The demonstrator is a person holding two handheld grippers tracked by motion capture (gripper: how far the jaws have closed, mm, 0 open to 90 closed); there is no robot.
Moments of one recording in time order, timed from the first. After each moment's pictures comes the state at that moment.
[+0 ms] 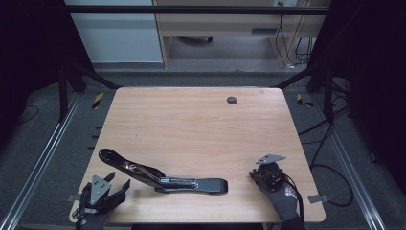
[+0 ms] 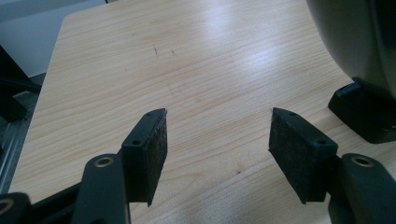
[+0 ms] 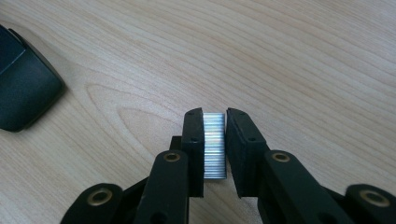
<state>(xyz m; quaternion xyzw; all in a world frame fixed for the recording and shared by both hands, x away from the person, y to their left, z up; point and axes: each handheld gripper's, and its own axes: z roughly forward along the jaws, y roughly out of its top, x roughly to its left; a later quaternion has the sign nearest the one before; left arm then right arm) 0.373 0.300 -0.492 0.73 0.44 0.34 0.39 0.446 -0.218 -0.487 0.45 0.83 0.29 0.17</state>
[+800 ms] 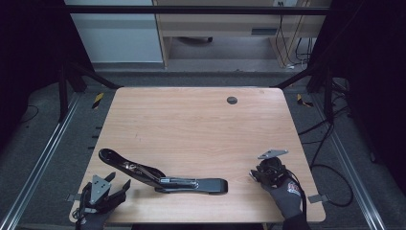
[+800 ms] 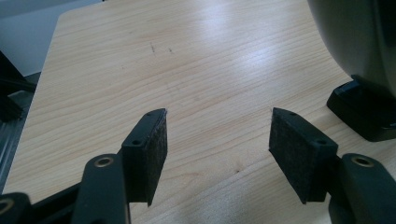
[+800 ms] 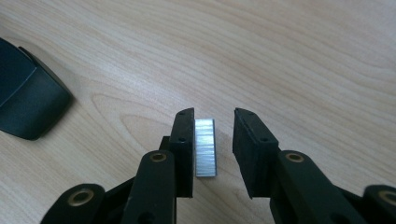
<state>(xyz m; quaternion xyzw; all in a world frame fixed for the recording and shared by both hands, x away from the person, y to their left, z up) 0.374 0.301 -0.493 0.74 0.44 0.33 0.40 0.451 -0.218 -0.466 0.47 0.82 0.27 0.14</state>
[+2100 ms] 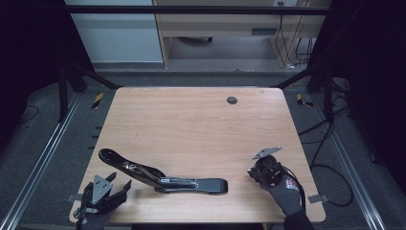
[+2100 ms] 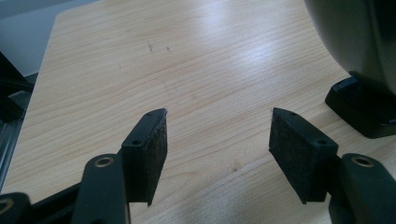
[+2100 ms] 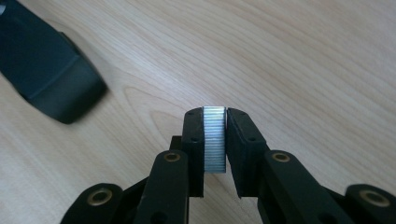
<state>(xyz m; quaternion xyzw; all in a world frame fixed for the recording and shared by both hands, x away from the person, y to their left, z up) 0.374 0.299 -0.493 0.74 0.43 0.33 0.39 0.453 -0.208 -0.456 0.42 0.86 0.26 0.12</state>
